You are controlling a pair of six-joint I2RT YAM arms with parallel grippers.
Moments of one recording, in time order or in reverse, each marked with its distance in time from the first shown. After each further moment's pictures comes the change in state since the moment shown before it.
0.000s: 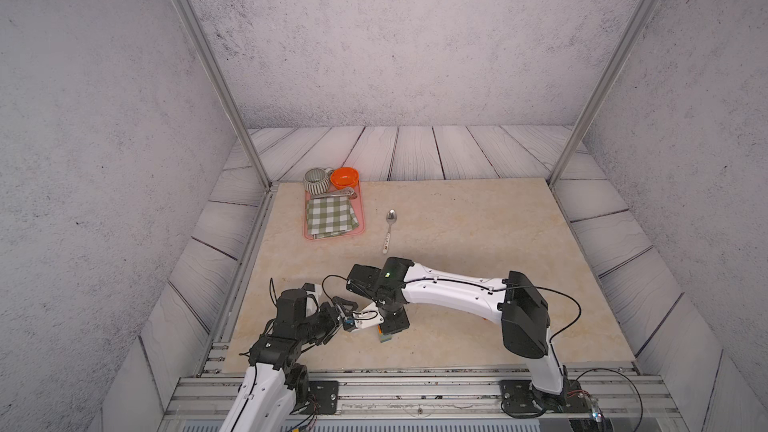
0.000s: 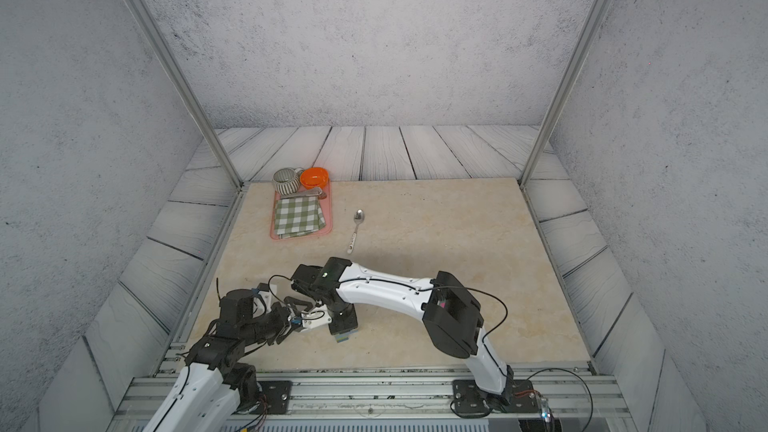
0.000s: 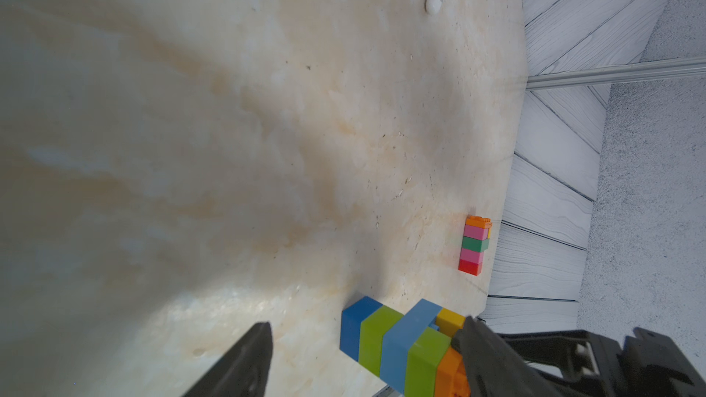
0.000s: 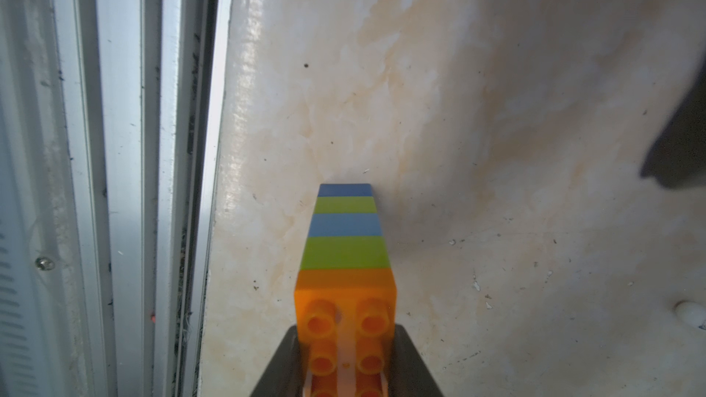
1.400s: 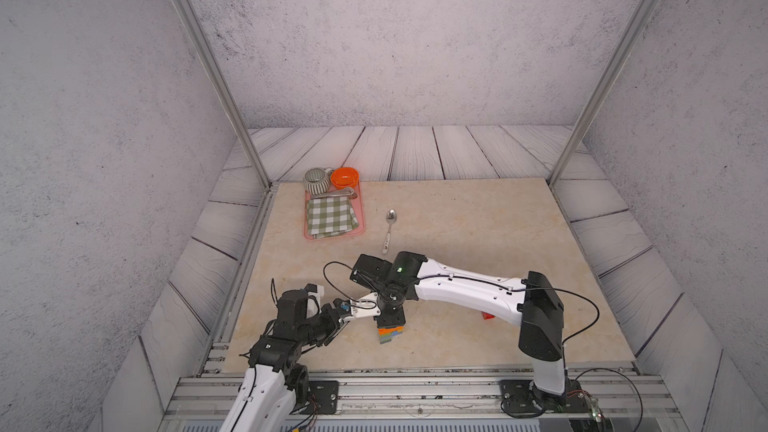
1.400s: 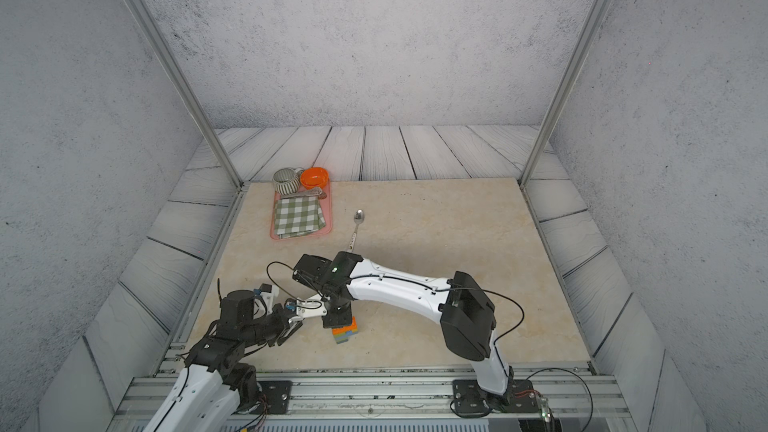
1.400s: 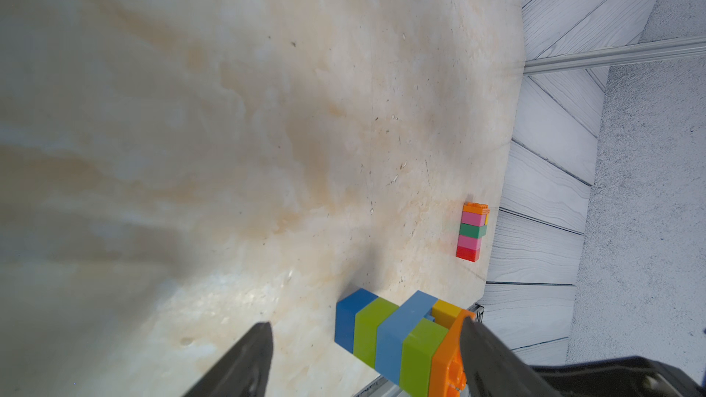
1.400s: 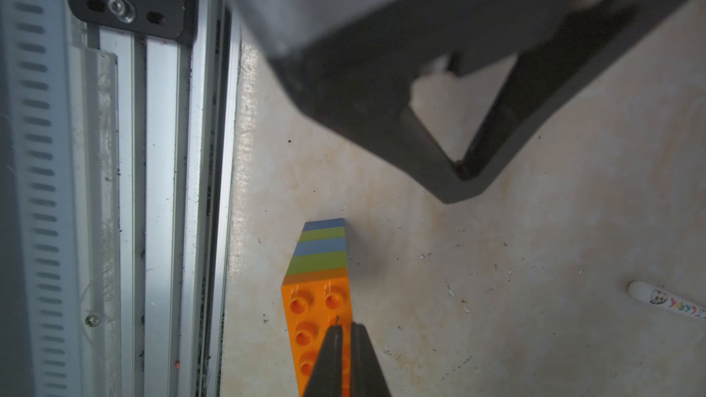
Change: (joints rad) left arm -0.015 -0.023 0.000 -0.019 0.017 0.007; right arm -0.009 -0.095 -0.046 0.113 -0.071 0.109
